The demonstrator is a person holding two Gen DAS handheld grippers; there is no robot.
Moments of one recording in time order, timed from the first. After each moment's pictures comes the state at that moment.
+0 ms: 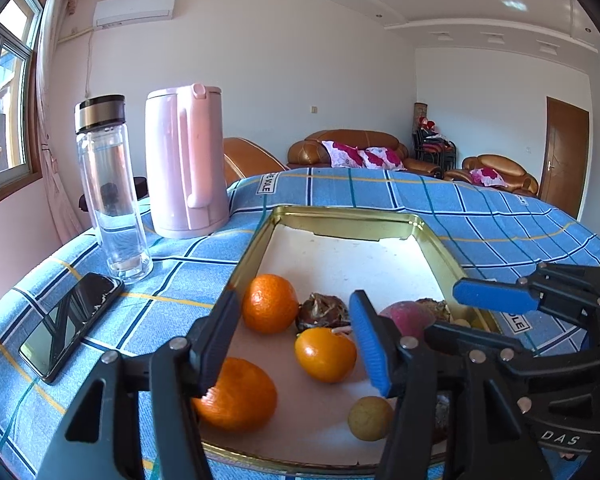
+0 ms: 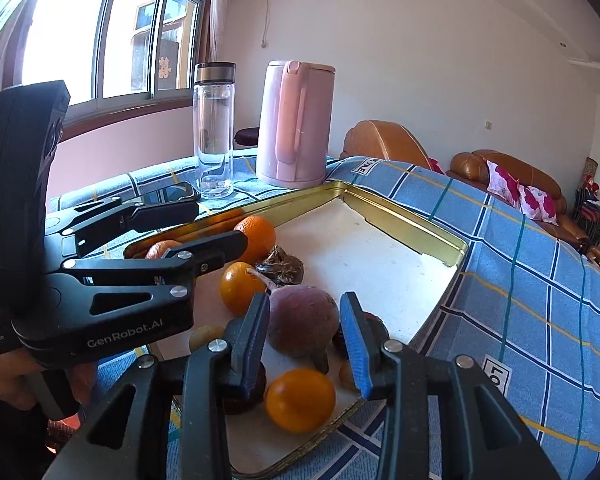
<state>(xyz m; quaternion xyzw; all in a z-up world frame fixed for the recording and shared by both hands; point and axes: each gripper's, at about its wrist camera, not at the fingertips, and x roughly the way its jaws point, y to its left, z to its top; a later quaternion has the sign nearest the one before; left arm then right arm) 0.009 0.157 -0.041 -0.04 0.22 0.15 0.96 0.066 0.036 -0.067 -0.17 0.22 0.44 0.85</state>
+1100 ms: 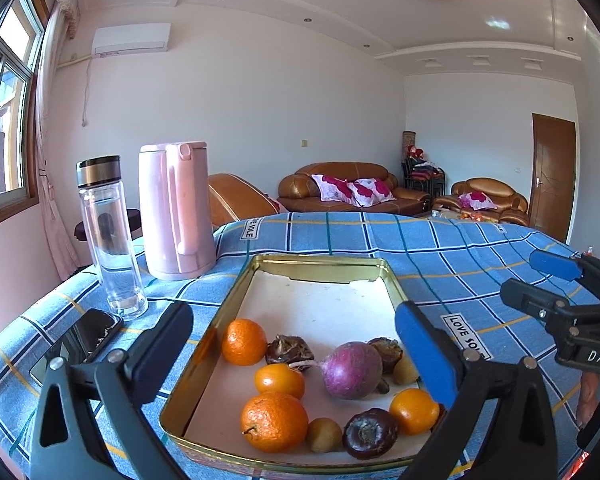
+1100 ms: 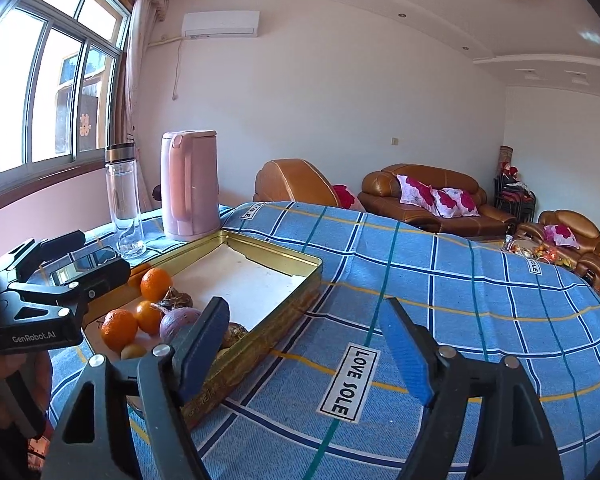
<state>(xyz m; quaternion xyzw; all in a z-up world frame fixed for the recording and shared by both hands) -0.009 0.124 -0.008 -0.02 0.16 0.14 0.98 0.069 -0.067 -0.027 -0.09 0.17 0.31 0.93</state>
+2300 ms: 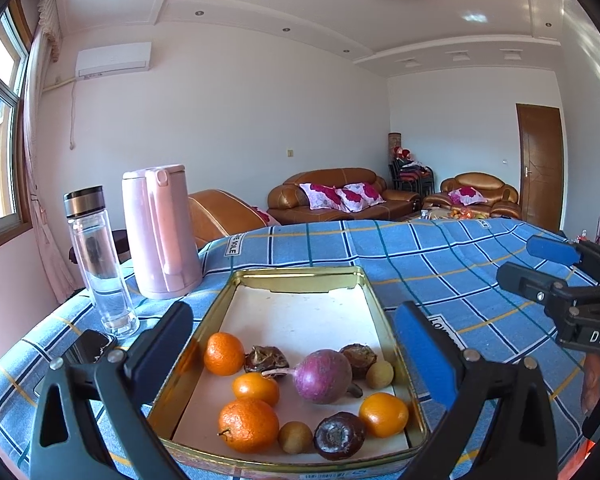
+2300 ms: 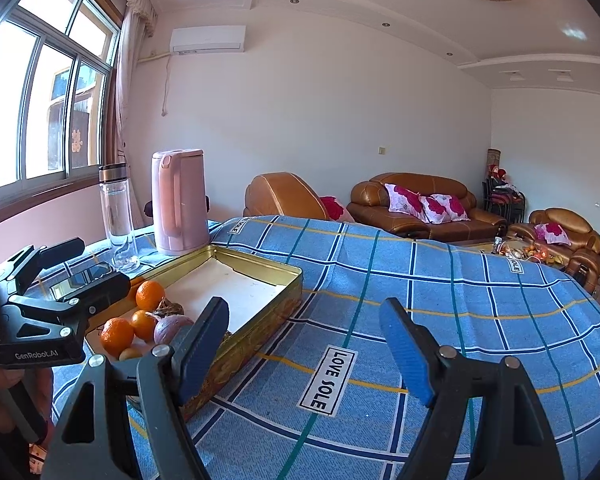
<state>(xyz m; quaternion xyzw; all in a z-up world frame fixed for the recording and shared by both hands) -0.015 0.092 0.002 0.02 0.14 0.12 0.98 0.060 -0.093 -0.018 -0.07 0.15 0.29 0.94</state>
